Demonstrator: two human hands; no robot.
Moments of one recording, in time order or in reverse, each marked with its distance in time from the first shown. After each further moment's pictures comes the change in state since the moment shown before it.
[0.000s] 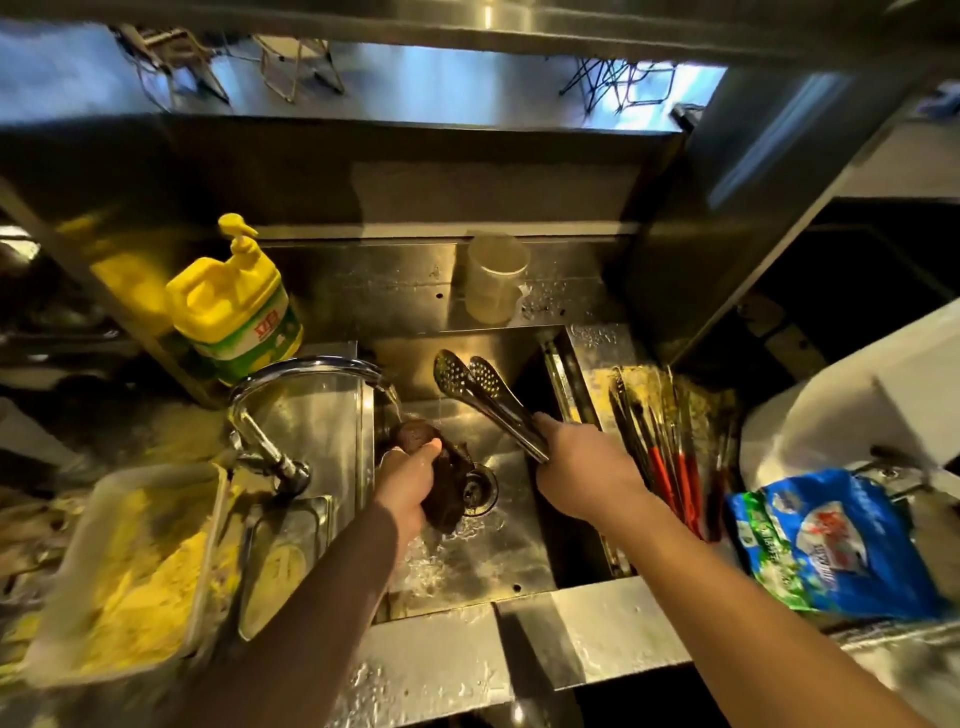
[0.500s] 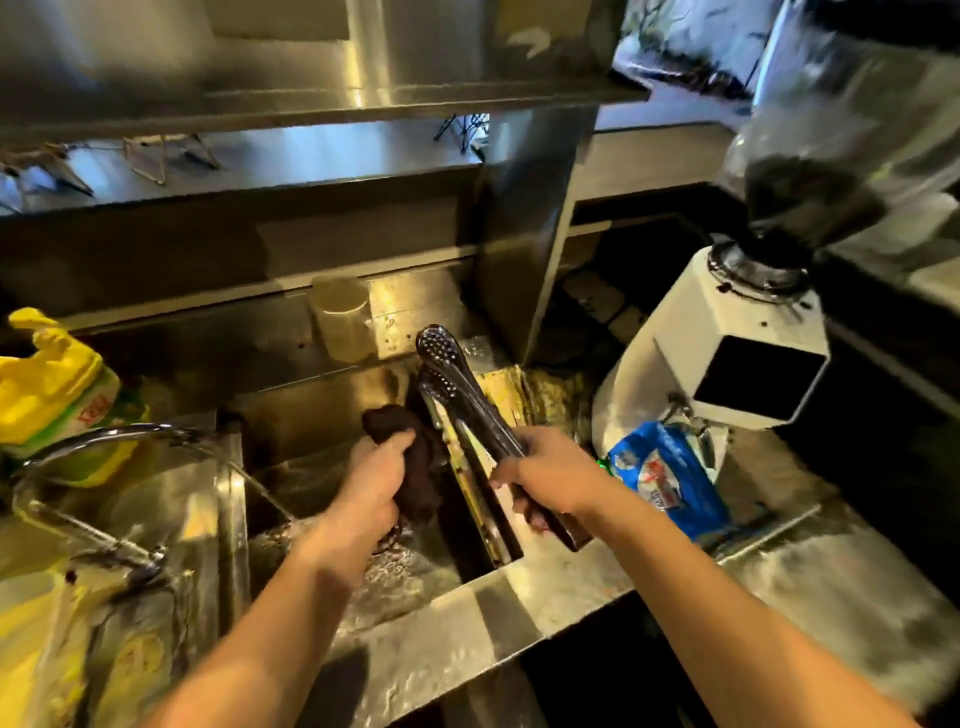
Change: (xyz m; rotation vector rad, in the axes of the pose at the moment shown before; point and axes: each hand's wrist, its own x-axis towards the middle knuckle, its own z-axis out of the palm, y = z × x) left_hand -0.094 -0.012 0.148 0.081 -0.166 0.190; right_hand -0.079 0.133 -0.051 1.045 -0.116 0.183
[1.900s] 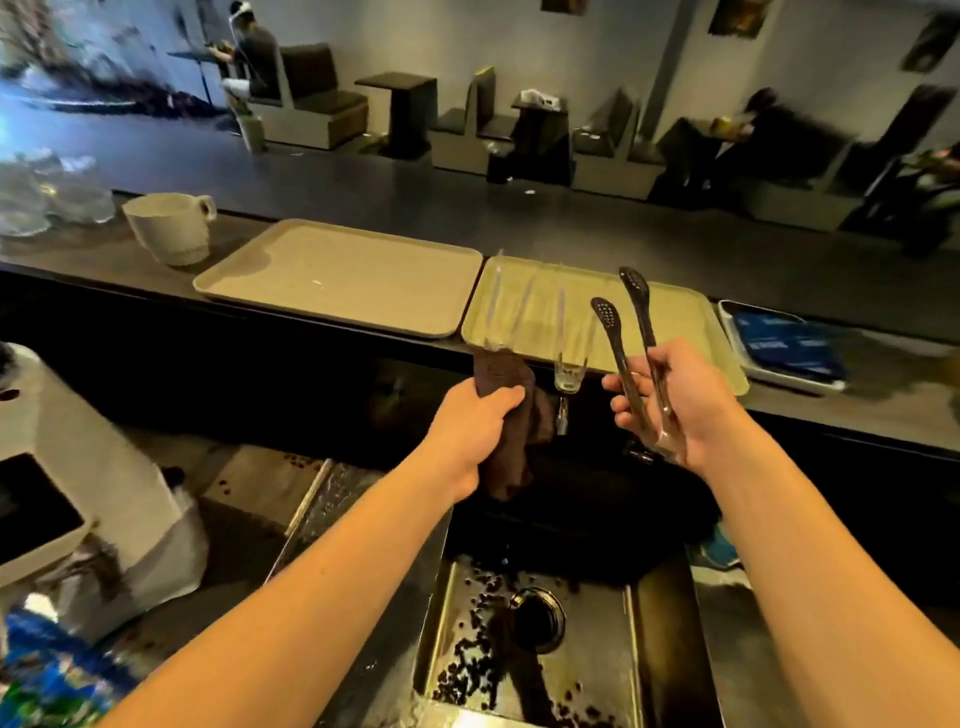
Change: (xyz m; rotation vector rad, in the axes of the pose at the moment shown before) left_hand -0.362 -0.238 0.525 0.624 -1.269 -0.064; right_hand -0.468 0.254 -0.411 1.023 1.287 0.005
